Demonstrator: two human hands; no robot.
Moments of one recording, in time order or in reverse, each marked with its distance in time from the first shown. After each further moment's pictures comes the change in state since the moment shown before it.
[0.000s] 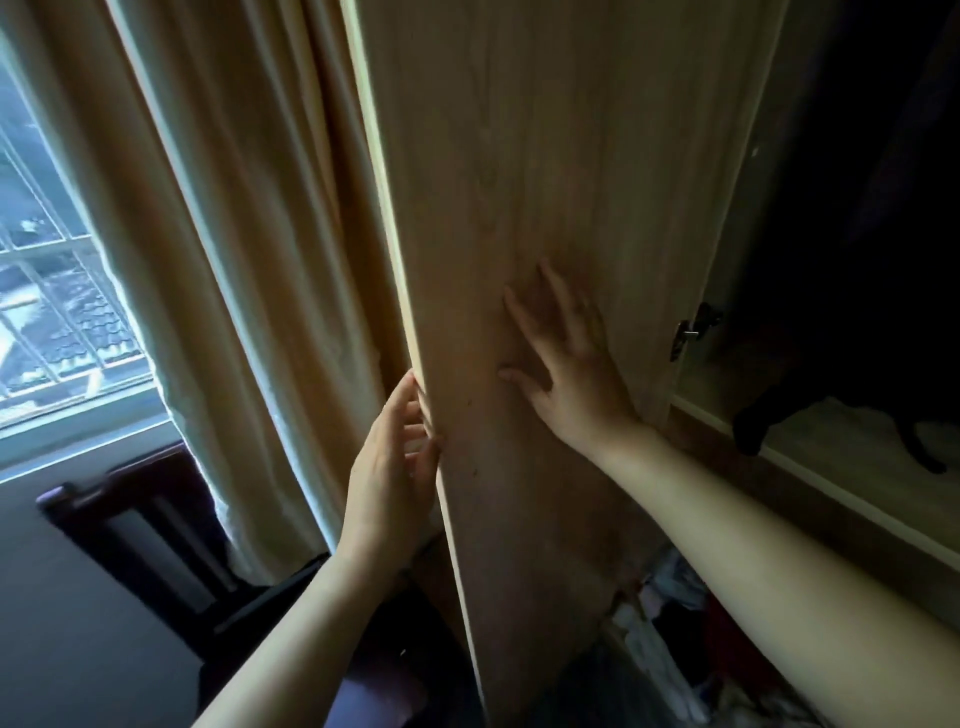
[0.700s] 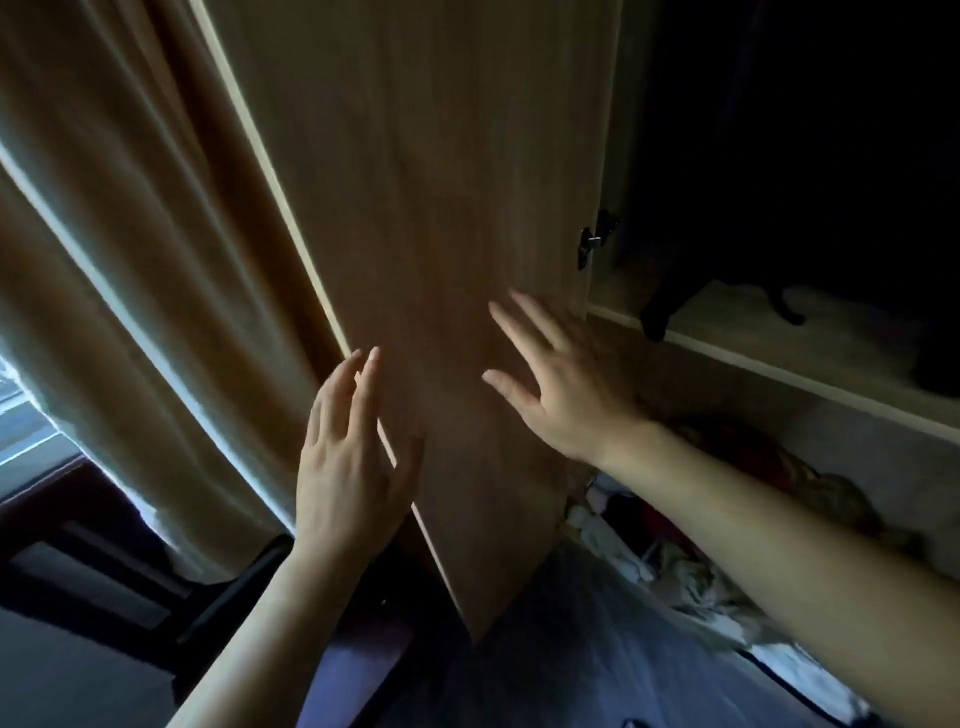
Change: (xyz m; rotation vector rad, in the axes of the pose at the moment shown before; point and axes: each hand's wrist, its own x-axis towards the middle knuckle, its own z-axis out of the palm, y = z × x) left_hand -0.039 0.007 -0.011 0.294 -0.200 0.224; right_hand -0.090 -0.027 -0.042 -0.127 -0.290 0.275
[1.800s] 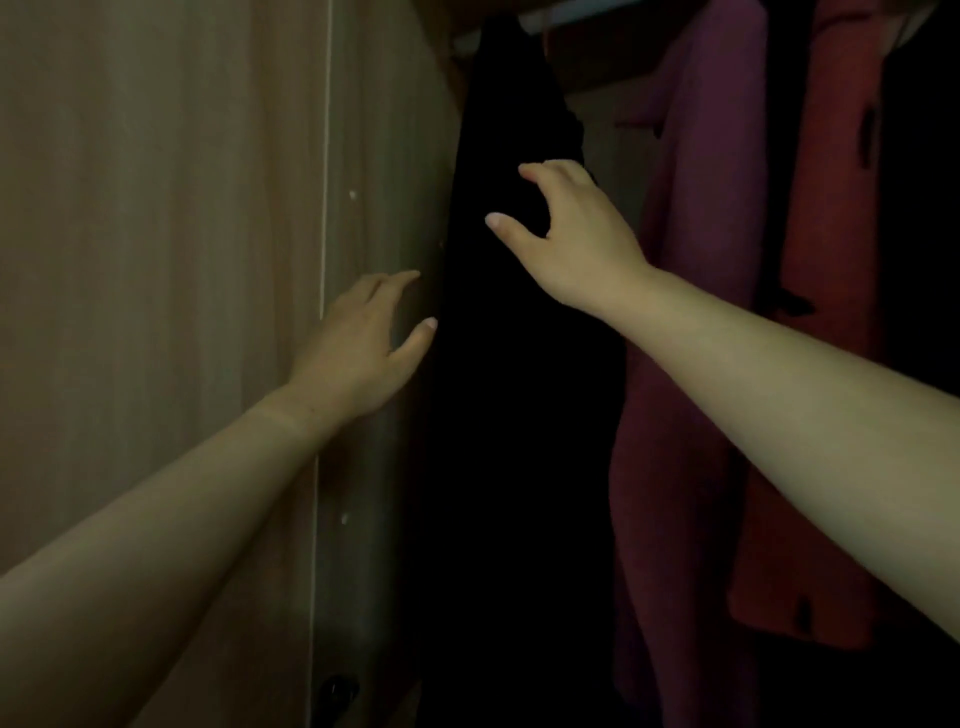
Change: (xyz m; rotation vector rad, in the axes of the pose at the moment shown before) left_hand 0.459 0.293 0.025 -0.171 0.295 0.464; right_hand 0.228 0.169 -0.451 -0.392 0.653 -0.045
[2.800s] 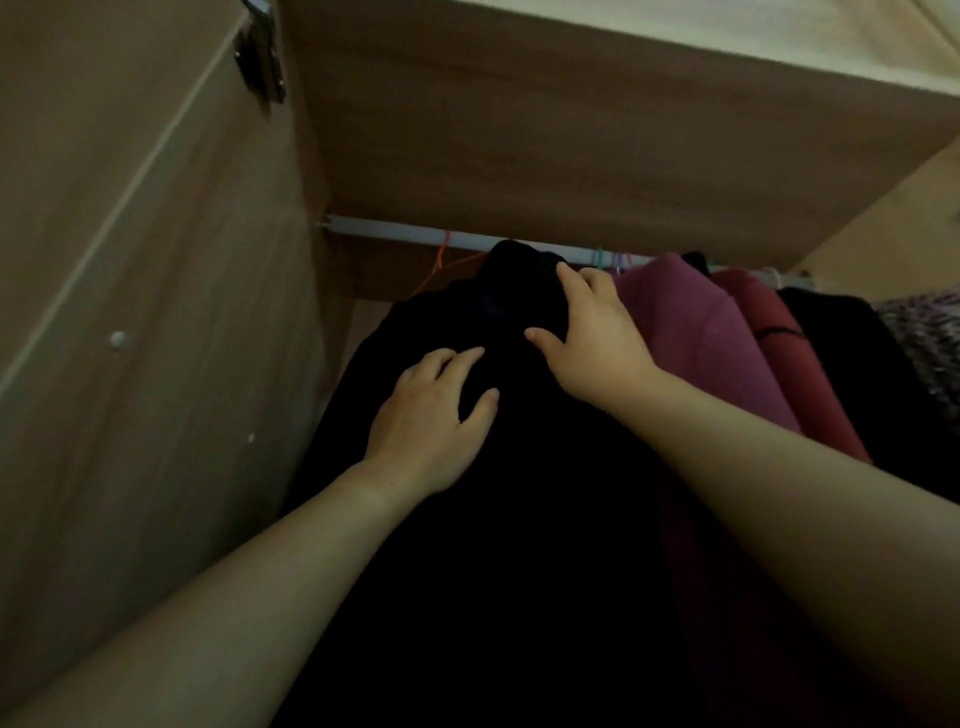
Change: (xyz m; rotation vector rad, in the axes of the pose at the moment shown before) left_hand 0.240 0.040 0.119 -0.666 0.084 0.318; right_hand 0.146 0.083 -0.027 -0.600 0.176 0.156
